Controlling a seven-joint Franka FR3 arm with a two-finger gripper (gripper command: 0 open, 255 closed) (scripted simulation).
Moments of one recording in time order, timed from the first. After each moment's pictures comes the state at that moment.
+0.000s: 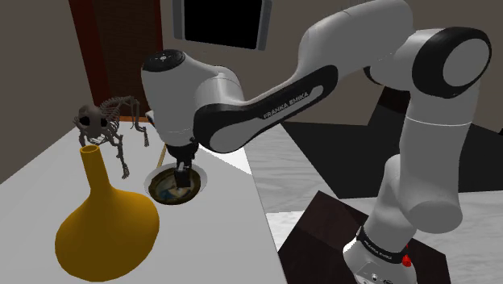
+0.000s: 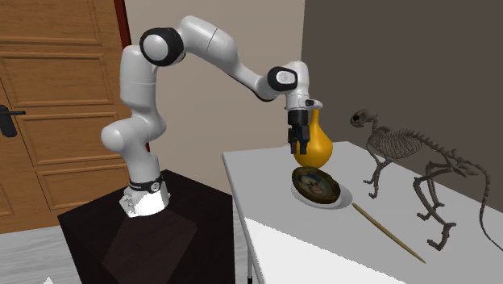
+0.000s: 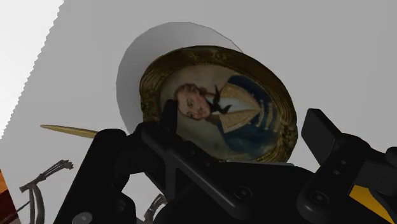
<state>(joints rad) 0.30 0.24 0.38 -1.84 -0.50 1.99 0.16</state>
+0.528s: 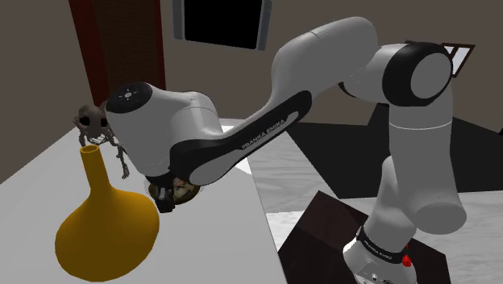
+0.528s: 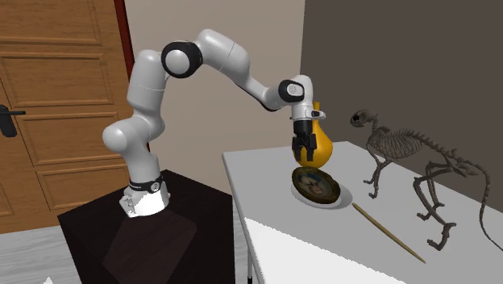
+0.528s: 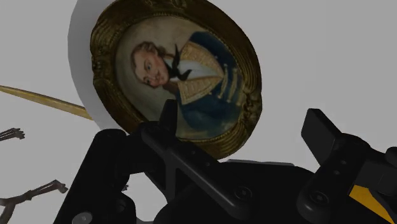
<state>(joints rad) 0.38 0.42 0.39 -1.71 -0.61 1.97 0.18</state>
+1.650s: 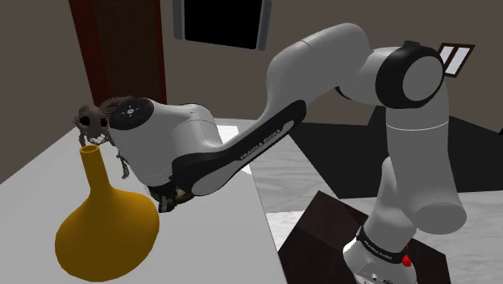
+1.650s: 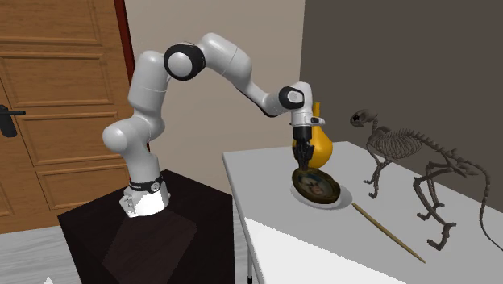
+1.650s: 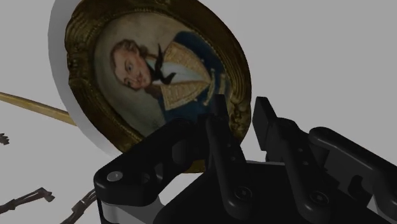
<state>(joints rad) 0.39 0.45 0.39 -1.73 -0.63 2.01 0.21</state>
